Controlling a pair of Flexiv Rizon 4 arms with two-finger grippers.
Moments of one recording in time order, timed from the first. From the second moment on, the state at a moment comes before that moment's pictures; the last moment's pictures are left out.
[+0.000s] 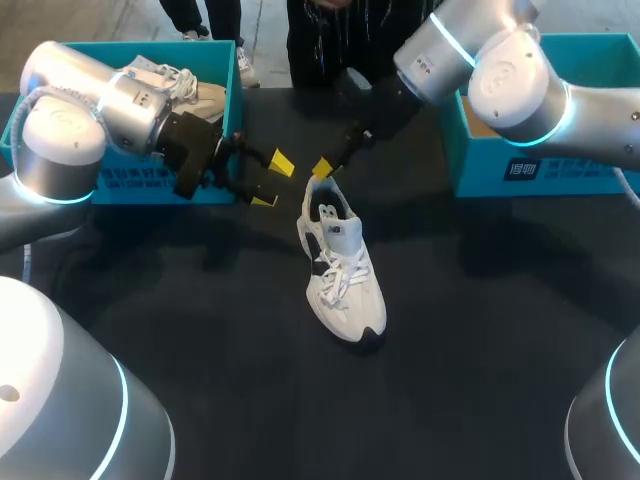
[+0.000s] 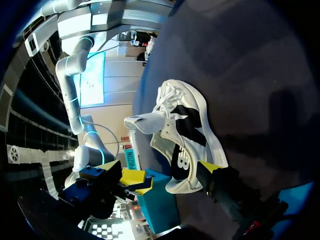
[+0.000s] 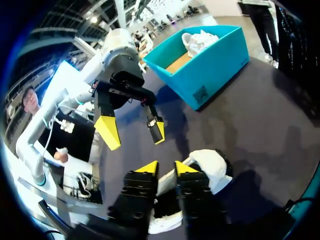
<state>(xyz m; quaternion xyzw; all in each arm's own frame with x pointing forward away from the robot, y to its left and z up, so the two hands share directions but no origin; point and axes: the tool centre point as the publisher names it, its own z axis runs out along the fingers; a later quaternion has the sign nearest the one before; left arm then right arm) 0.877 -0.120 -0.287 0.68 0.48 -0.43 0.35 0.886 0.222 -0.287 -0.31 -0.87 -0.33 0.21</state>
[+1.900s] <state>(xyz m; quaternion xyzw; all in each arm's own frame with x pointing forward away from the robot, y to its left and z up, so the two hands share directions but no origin) 0.915 0.012 -0.172 0.75 0.49 -0.33 0.30 0.853 0.214 -0.306 -0.63 -0.77 -0.14 -0.01</state>
